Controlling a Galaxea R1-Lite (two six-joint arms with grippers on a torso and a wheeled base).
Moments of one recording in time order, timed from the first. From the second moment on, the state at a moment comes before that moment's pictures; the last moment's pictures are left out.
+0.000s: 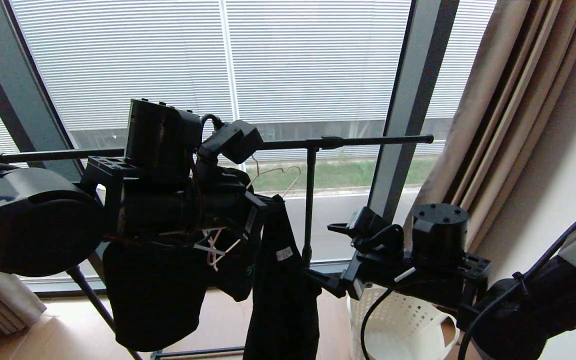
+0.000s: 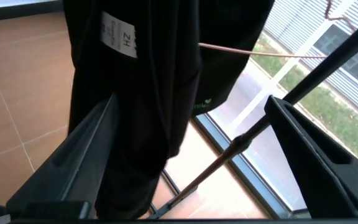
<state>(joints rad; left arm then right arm) -0.59 1.71 -1.11 -0.16 -0.22 0.16 0.59 1.98 -0.65 -1.03 0.31 -0.29</state>
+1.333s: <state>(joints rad) -0.64 1.64 -1.05 -0.15 -0.23 0.18 0.58 2.16 -0.82 -1.02 0.16 -0.19</state>
